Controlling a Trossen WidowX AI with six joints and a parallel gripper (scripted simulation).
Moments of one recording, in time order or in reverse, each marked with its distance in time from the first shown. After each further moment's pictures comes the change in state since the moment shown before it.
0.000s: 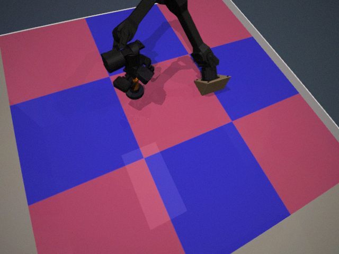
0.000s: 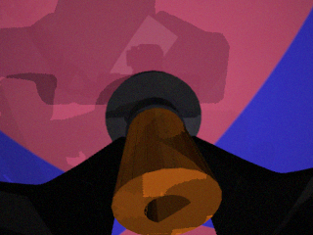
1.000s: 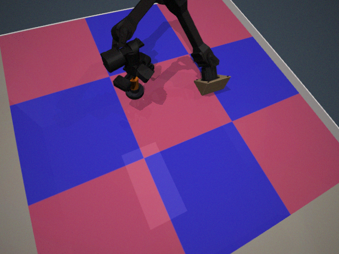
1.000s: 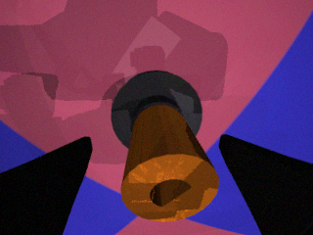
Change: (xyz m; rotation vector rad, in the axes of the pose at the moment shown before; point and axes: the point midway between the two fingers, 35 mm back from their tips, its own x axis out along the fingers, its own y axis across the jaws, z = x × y) arm -0.008 0.002 -0.001 -0.013 -0.004 0.014
